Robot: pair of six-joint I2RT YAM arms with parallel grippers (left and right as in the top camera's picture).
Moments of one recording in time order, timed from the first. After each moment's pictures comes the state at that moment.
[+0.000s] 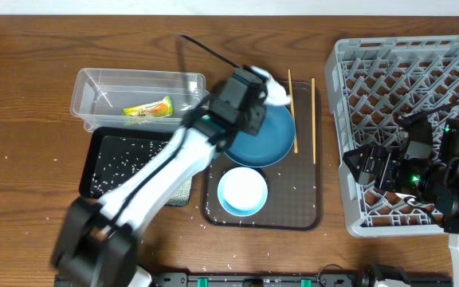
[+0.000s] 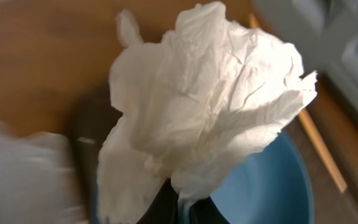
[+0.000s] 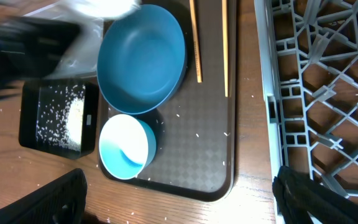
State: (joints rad) left arm -0.59 1.64 1.24 -0.39 -0.08 -0.15; right arm -0.12 1.00 1.19 -1.22 -0.47 0.17
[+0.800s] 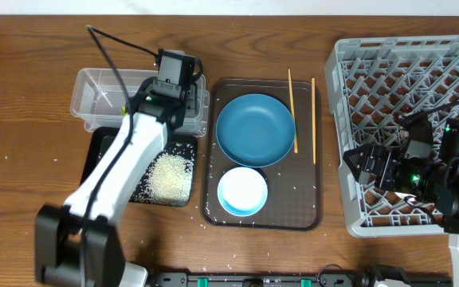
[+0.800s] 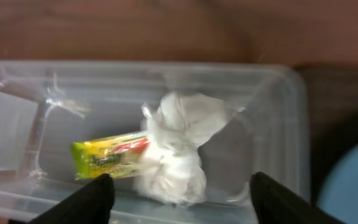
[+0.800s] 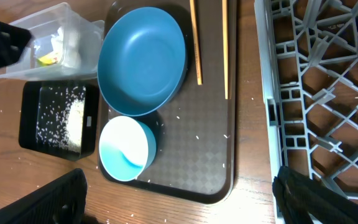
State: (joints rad) left arm -0.30 1.60 1.25 -0.57 -0.33 -0.20; right arm -0.12 1.00 1.19 -1.22 -0.47 0.17
